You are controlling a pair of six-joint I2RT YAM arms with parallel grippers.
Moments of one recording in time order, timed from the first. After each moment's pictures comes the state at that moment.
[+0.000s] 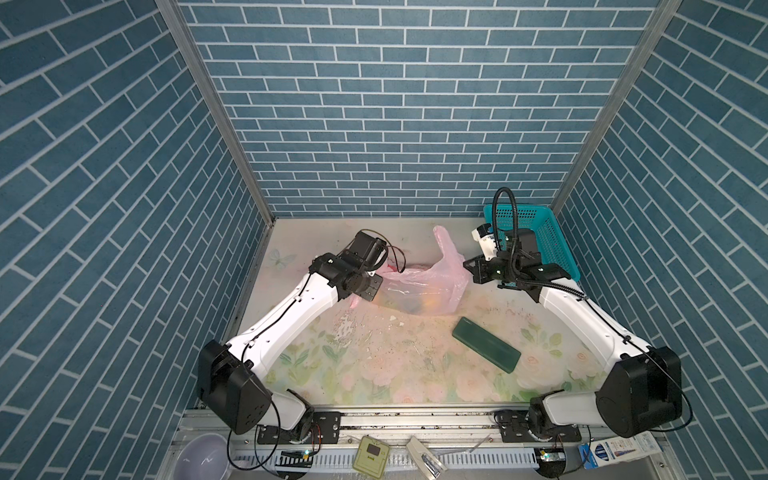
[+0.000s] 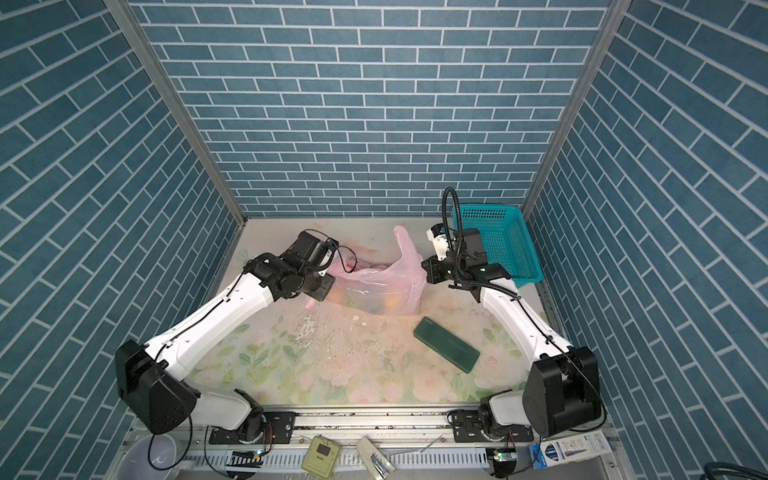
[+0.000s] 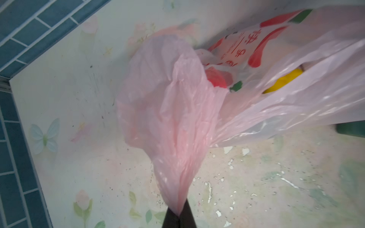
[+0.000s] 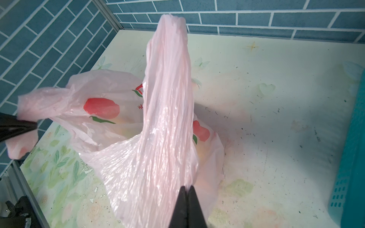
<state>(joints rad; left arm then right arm) -0.59 1.44 1.40 -0.97 -0.16 -0.04 0.34 1.36 1.10 -0.44 -0.41 0.05</state>
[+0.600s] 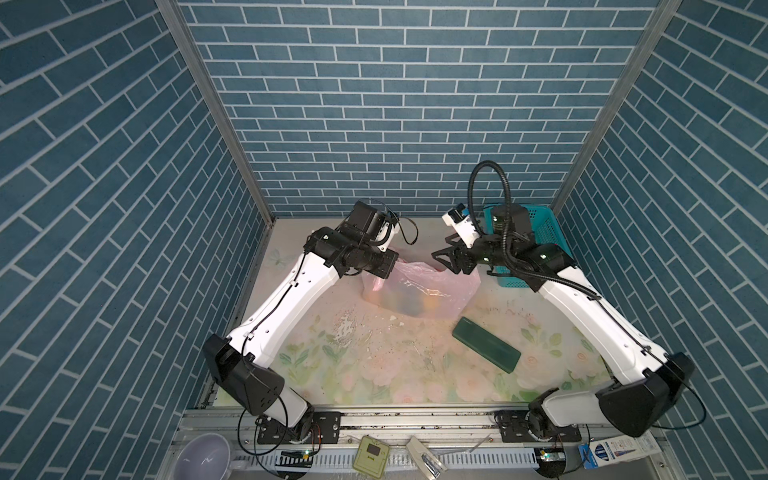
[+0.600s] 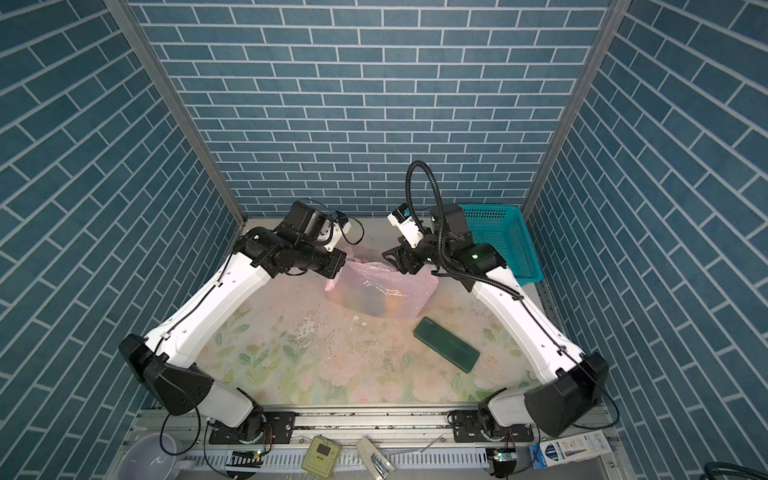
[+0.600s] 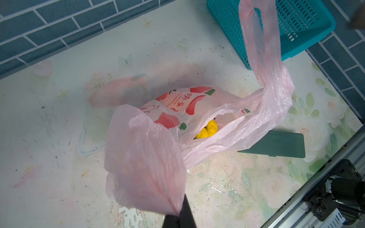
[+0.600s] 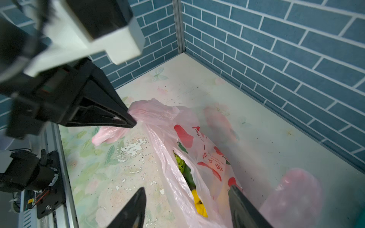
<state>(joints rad) -0.58 1.55 1.72 -1.08 0.11 -0.09 0.58 1.44 1.49 -0.62 -0.41 -0.18</state>
